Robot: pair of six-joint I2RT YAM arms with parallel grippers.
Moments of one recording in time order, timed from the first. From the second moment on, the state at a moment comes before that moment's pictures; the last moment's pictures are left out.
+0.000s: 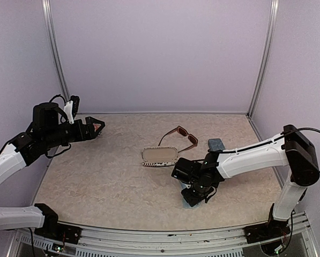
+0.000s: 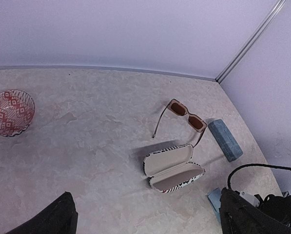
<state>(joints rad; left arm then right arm) -0.44 0.94 0.85 -0.28 0.11 -0.40 1.11 1.77 1.06 -0.70 0.16 0.52</state>
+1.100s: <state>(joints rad) -0.44 0.93 0.85 -0.28 0.11 -0.40 1.11 1.72 1.07 -0.61 -0.06 0.50</state>
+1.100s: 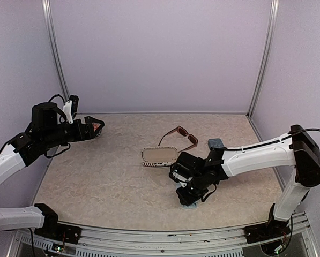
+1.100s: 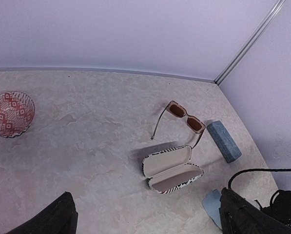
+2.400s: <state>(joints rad) -0.44 0.94 0.84 -0.28 0.13 -0.41 0.99 1.55 0.82 -0.46 -0.12 0.76</state>
